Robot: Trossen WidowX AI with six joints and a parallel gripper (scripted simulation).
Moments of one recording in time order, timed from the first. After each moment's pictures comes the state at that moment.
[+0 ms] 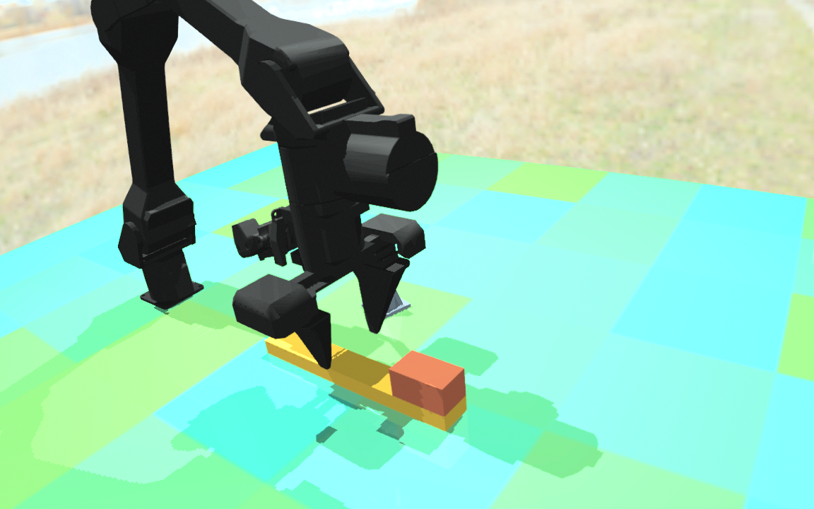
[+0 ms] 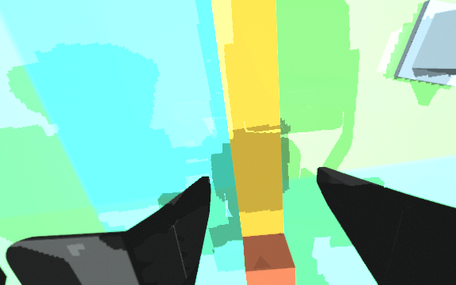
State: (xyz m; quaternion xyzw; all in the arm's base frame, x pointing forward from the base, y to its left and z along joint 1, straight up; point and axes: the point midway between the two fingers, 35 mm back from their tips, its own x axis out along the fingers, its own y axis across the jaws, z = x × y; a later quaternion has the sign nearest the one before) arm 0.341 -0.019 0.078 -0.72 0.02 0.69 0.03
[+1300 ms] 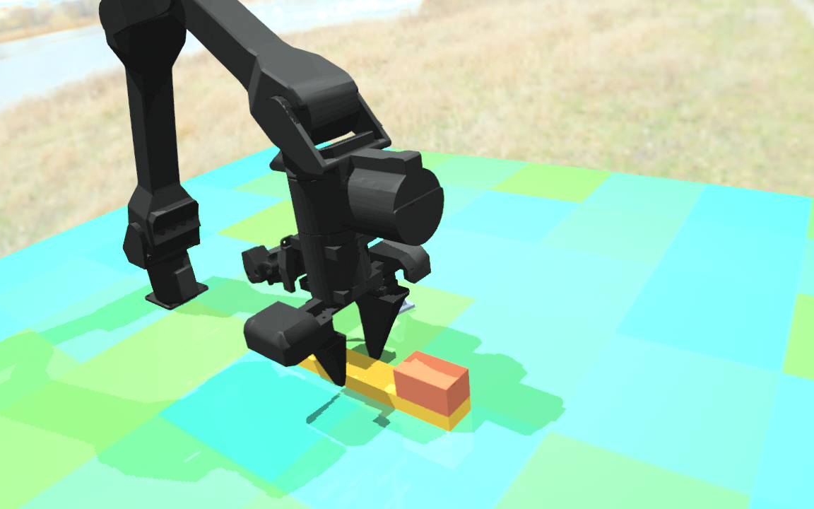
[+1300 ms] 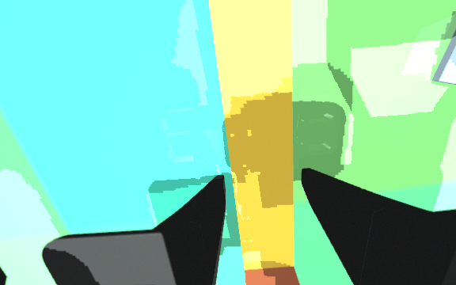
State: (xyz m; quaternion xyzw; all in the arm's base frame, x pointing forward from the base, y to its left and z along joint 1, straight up) arm 0.340 -0.019 0.052 -0.72 0.02 0.69 0.02
